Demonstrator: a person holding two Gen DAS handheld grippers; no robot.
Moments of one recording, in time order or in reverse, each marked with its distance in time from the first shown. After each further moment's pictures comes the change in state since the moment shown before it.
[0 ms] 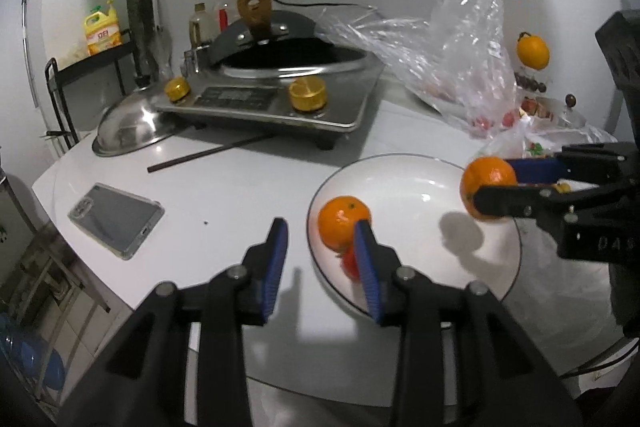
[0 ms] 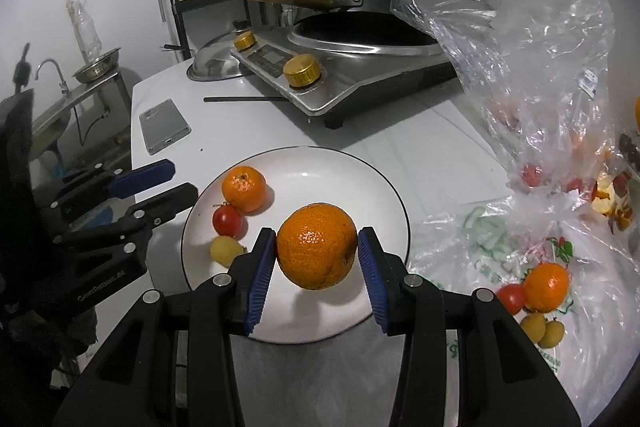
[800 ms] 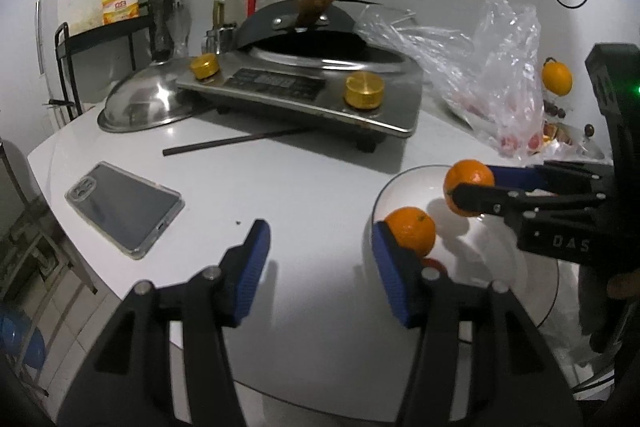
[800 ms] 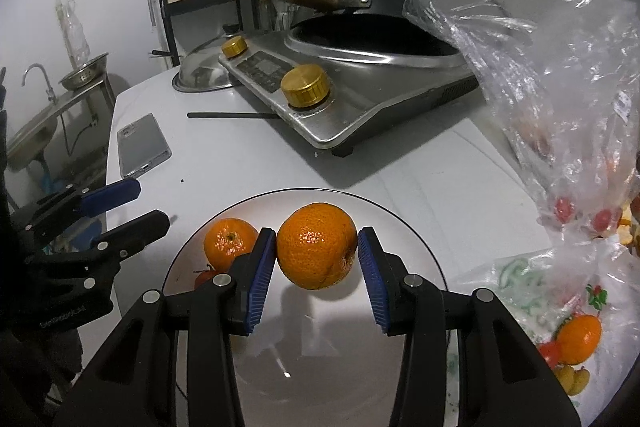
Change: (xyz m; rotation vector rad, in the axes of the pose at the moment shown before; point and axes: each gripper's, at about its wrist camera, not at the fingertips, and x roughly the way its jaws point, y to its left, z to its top) left arm 0.022 0.048 -0.002 -0.108 0.009 -0.009; right arm 0.058 0.013 0.029 0.001 -0.014 -0.025
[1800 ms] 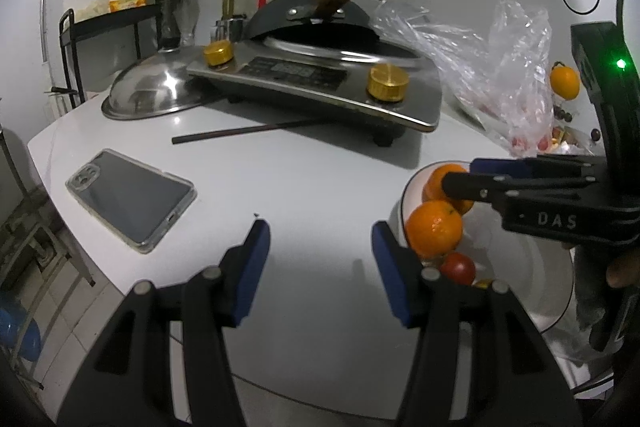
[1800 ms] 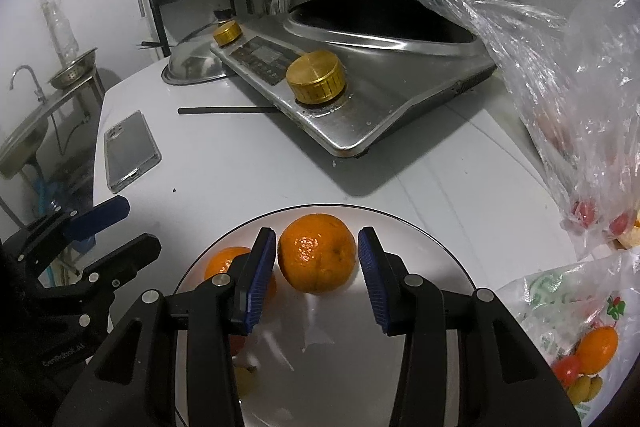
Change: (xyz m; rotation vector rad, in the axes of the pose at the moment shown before) left arm 0.007 0.017 -0.005 -0.026 0.014 0.000; right arm 0.027 0.011 0.016 0.023 0.053 -0.013
